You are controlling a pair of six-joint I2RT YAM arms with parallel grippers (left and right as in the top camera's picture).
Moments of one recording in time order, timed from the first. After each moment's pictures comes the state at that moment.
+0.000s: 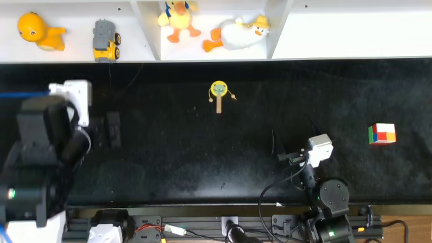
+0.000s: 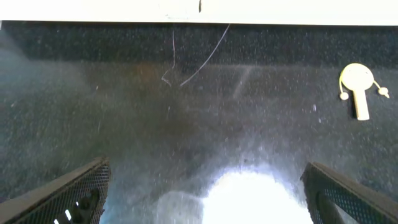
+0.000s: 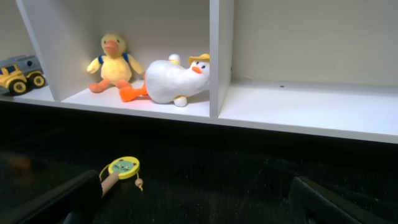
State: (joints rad) left arm 0.00 0.89 1.21 -1.16 -0.03 -0.05; right arm 0.26 0.01 0.02 -0.02 -0.02 0.05
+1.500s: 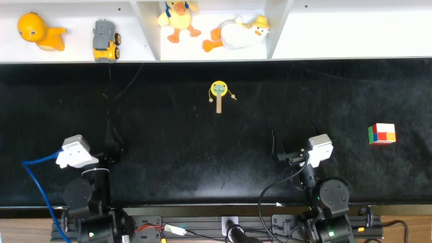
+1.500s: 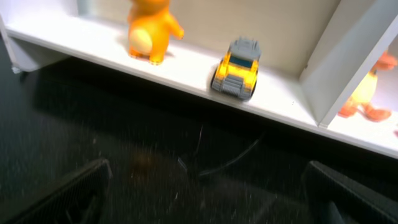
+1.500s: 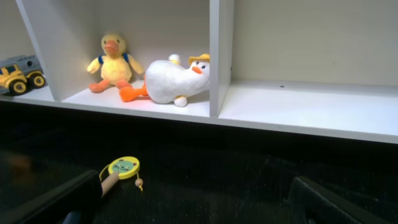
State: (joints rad) left arm 0.24 0.04 0.02 -0.07 0.03 -0.24; right arm 0.26 0.01 0.02 -0.02 -0.02 0.05
